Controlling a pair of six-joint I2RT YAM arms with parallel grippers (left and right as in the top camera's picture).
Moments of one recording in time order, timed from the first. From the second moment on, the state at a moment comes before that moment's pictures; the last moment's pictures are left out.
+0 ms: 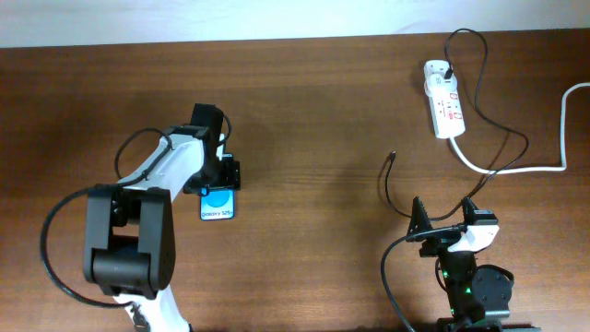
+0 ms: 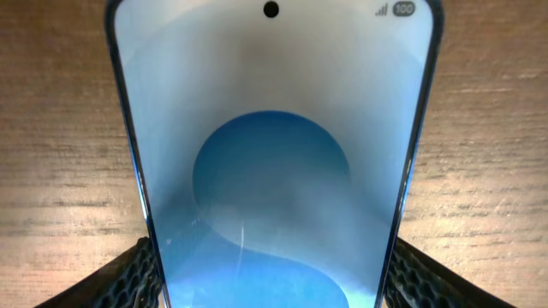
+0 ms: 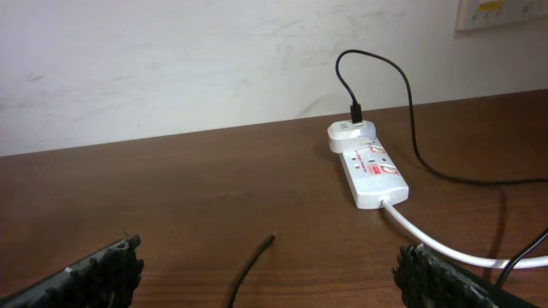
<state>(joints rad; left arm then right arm) -0.15 1.98 1.27 -0.83 -0.02 -0.18 -0.01 0.01 0.01 -0.07 -0.05 0.16</state>
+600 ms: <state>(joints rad) -0.15 2.04 1.66 -1.31 0.00 -0.18 -0.01 0.01 0.01 -0.07 -0.05 0.16</state>
